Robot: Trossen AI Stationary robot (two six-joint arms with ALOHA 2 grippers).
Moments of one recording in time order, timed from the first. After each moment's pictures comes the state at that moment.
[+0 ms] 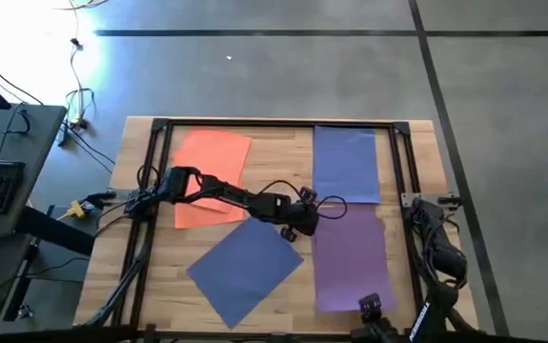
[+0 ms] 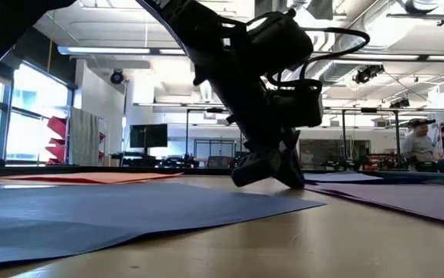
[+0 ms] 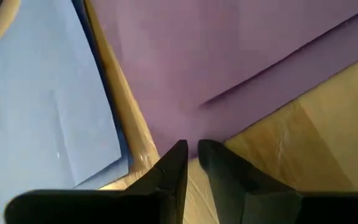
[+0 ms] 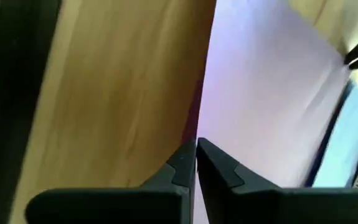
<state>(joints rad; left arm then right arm) -0.07 2.30 1.59 -0.20 -0.32 0.66 1.13 2.34 1.92 -1.57 0.40 0.82</state>
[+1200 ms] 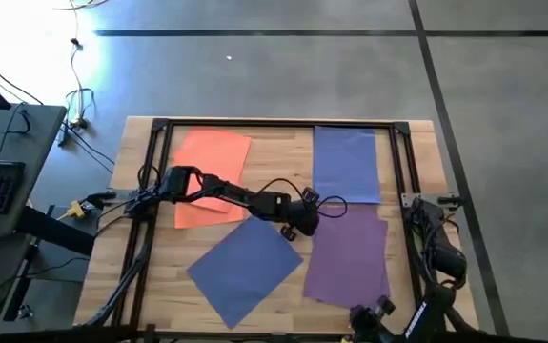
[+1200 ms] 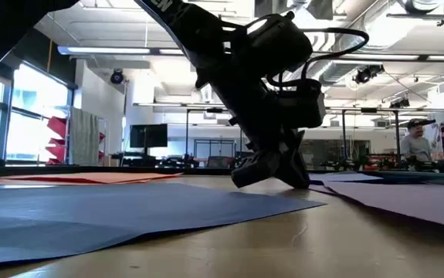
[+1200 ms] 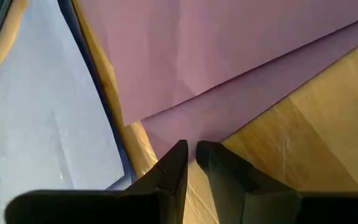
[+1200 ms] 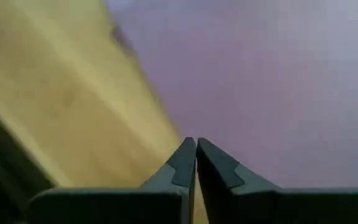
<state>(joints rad) -0.07 2.31 1.59 -0.17 -0.27 0.74 1.14 2.34 1.78 -1.33 0.46 1.97</state>
